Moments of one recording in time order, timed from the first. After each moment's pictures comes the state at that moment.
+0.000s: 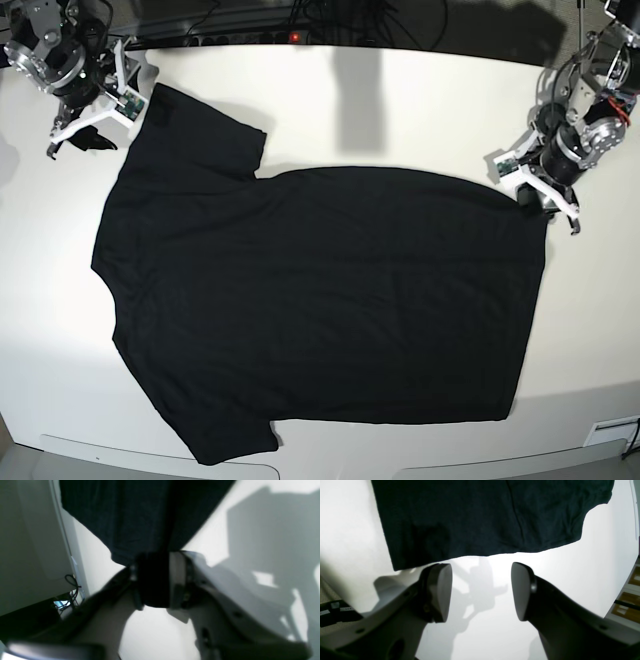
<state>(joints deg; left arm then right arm) 6.2 -35.7 22.7 76.7 38.0 -21.0 8.3 -41.5 39.1 9.0 110.4 -18.4 27.0 -20.2</state>
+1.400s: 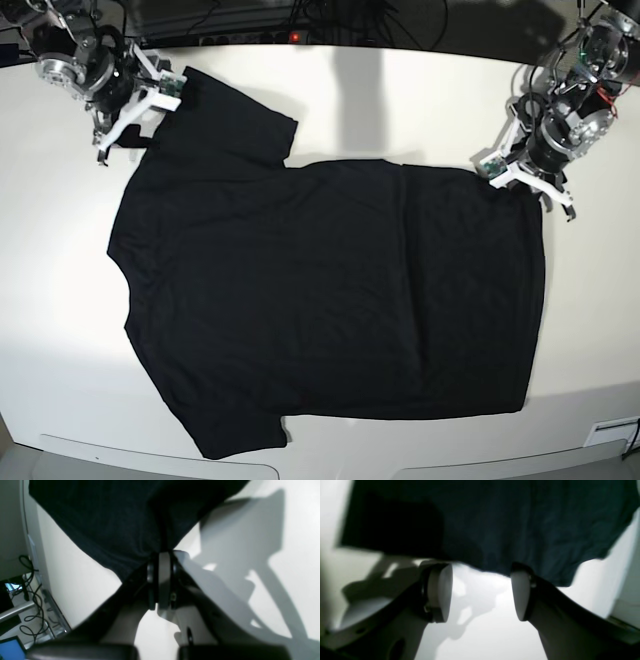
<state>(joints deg) 8.1 -35.3 23.3 86.2 23.5 -22.0 21.3 -31.4 42.4 -8.1 102.6 -35.3 29.0 -13.2</state>
